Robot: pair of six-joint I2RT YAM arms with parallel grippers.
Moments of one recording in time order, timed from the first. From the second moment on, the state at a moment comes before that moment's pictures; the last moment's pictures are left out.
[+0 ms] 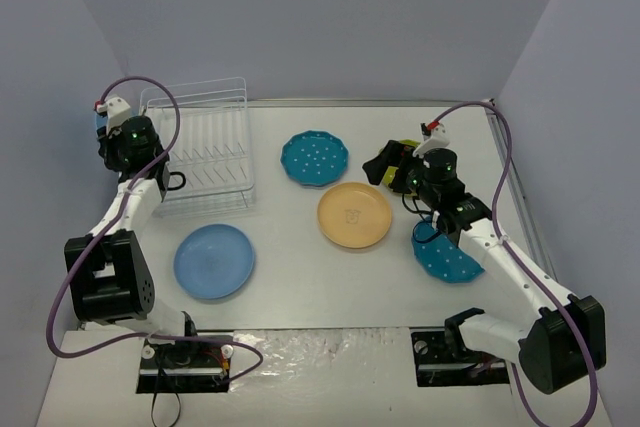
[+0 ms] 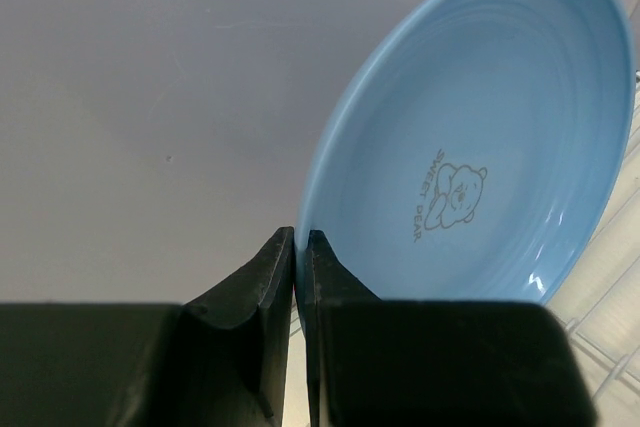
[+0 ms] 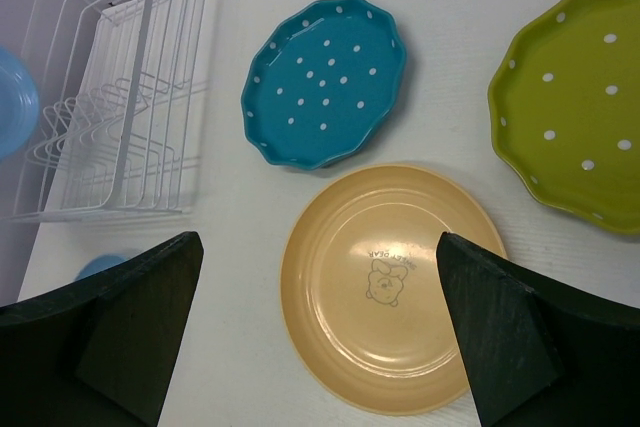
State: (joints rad) left arm 0.14 1.51 1.05 0.24 -0.88 0.08; right arm 0.37 1.14 0.81 -0.03 -0.06 0.55
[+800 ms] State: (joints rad) left arm 0.14 1.46 0.85 0.43 -0.82 0.03; right arm 0.37 1.08 0.76 -0.02 -0.06 0.56
